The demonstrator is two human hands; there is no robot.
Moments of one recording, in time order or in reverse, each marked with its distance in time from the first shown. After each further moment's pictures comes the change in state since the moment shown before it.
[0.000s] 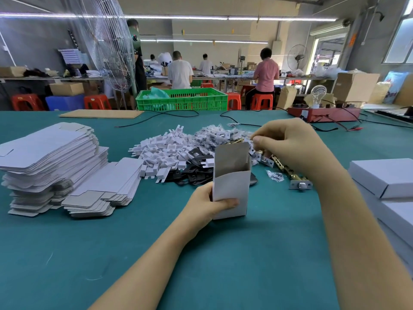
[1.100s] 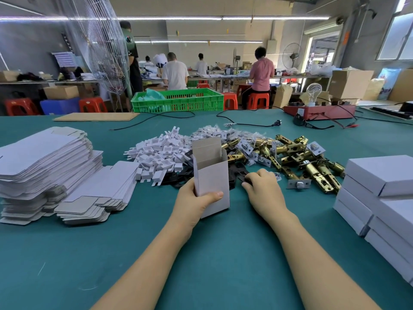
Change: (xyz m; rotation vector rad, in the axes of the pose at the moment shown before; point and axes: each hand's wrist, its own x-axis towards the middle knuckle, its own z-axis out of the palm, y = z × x) left_hand 0.004 -0.001 -0.006 -0.051 0.298 -0.024; right_hand -0.017 0.101 0.105 -0.485 -0.035 0.202
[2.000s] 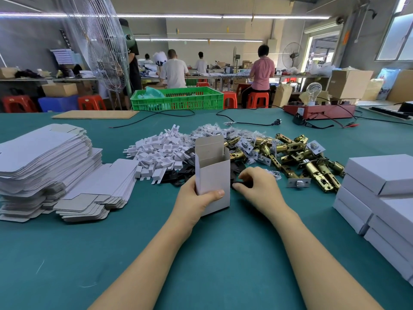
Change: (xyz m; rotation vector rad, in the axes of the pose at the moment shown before) left_hand -0.002 0.003 0.002 0.015 -0.009 0.012; right_hand 0.000 -0.005 -0.006 0.293 0.014 -0.084
